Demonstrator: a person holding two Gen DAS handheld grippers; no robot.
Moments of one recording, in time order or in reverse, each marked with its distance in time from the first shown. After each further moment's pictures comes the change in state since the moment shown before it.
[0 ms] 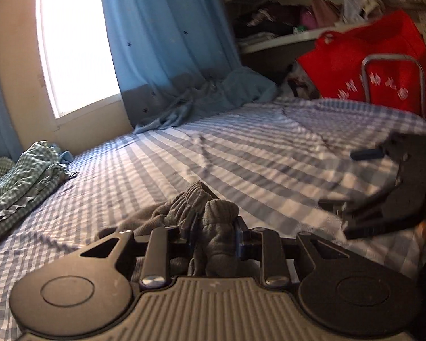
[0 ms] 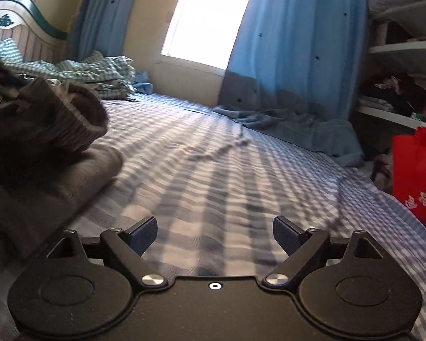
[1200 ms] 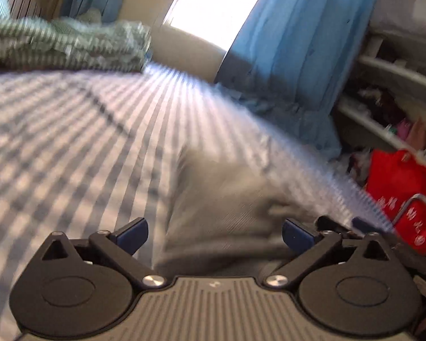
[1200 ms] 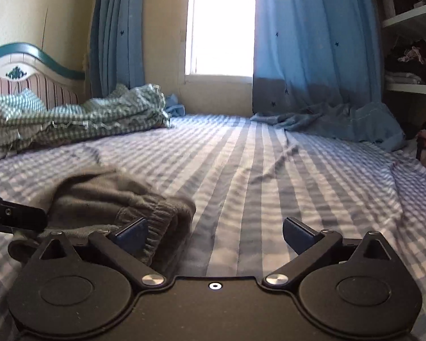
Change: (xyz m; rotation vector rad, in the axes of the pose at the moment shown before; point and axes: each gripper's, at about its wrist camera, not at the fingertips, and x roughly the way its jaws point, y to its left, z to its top) left arm -0.044 0.130 -0.074 -0.802 -0.033 0.009; right arm 0.004 0.041 0.049 0.189 -0.057 0.219
